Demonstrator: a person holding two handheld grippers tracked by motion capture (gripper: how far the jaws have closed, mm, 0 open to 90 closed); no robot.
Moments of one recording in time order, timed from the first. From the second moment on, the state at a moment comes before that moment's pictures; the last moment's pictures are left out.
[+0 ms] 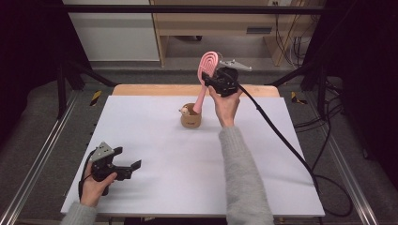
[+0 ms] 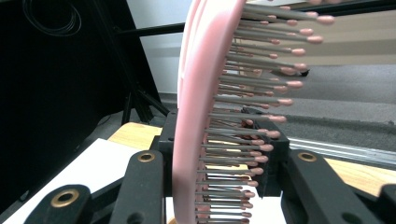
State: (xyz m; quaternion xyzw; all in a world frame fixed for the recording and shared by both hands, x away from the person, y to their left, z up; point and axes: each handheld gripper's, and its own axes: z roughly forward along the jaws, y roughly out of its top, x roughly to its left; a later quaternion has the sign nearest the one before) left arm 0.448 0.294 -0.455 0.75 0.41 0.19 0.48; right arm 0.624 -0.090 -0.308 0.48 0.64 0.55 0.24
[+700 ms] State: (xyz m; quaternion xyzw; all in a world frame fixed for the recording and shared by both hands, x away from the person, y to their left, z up) left arm 0.449 0.294 -0.457 0.76 0.41 0.18 0.48; right arm 0.639 -0.083 -0.316 0.48 0.64 0.55 0.25
